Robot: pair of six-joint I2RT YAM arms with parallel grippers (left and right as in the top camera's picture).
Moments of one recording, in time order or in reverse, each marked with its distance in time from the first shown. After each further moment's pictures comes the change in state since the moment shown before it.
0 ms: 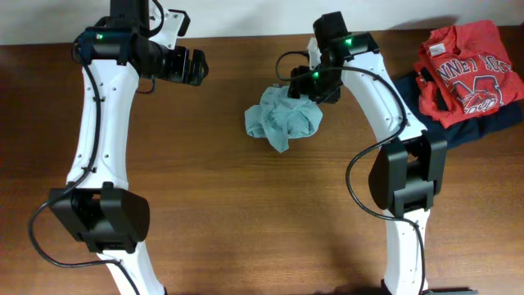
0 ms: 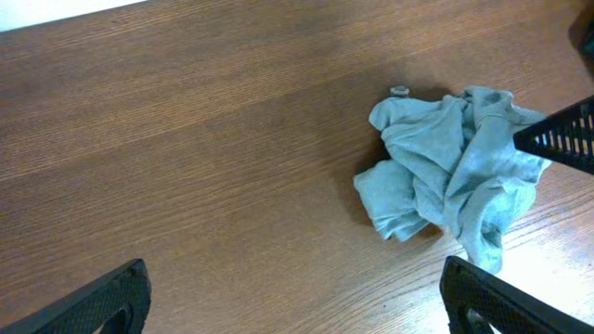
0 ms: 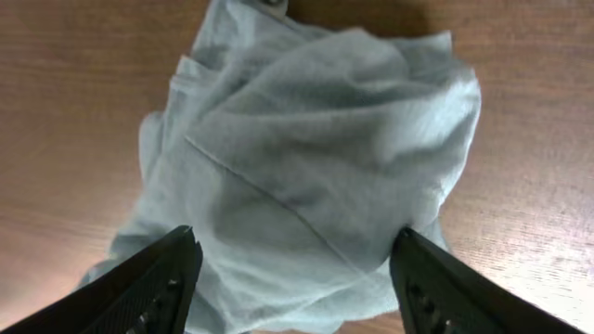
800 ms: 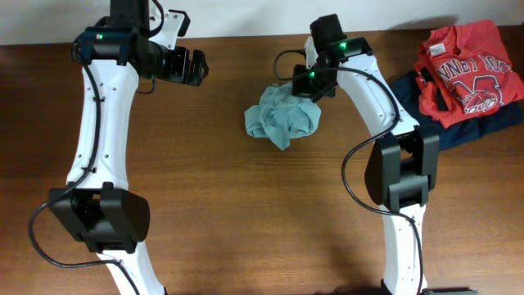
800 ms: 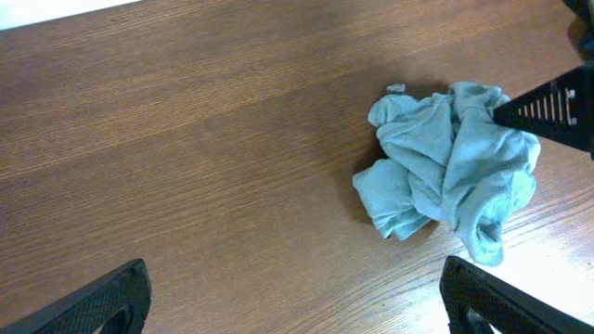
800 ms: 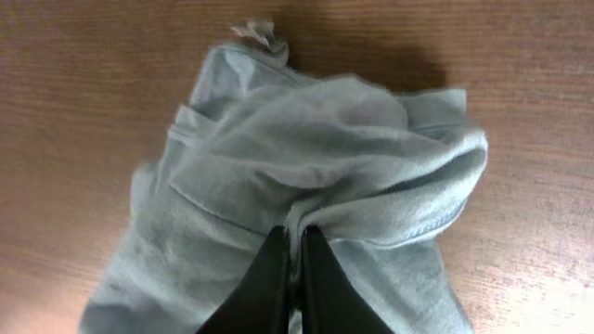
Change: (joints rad) left arm 0.000 0.000 0.000 -0.003 0.000 0.000; right arm 0.000 0.054 -0.001 0.113 0.001 -0.003
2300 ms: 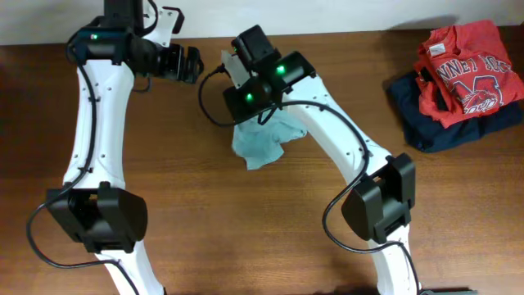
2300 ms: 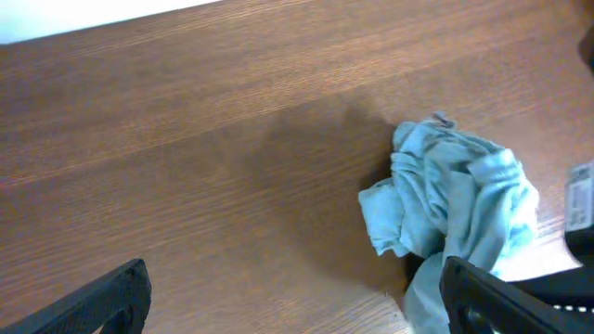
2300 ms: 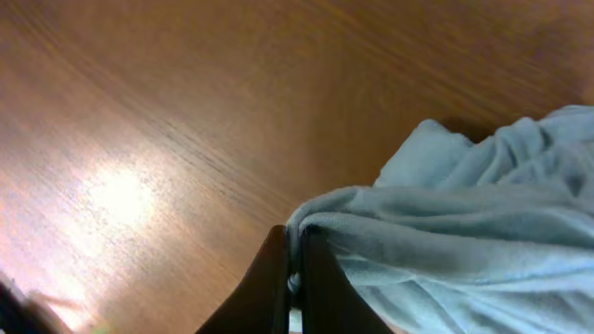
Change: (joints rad) left arm 0.029 0.000 0.000 0.026 0.000 0.000; right arm 0.341 -0.125 0.036 -0.024 -0.003 -0.191
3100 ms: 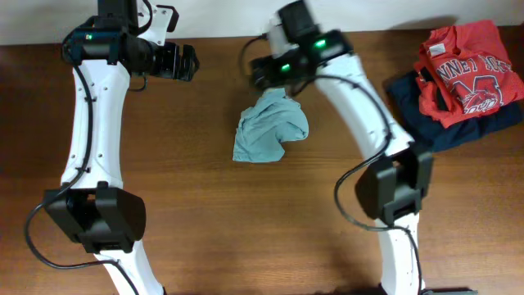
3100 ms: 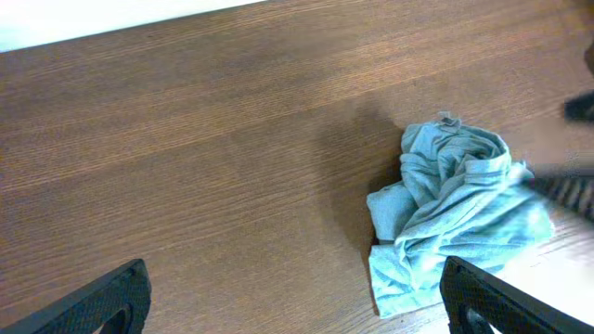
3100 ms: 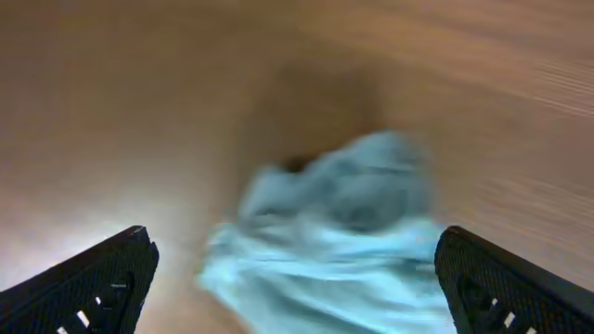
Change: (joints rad) left arm 0.011 0.000 0.000 0.014 0.000 0.000; right arm -0.213 0.051 0.093 0.007 0.069 0.036
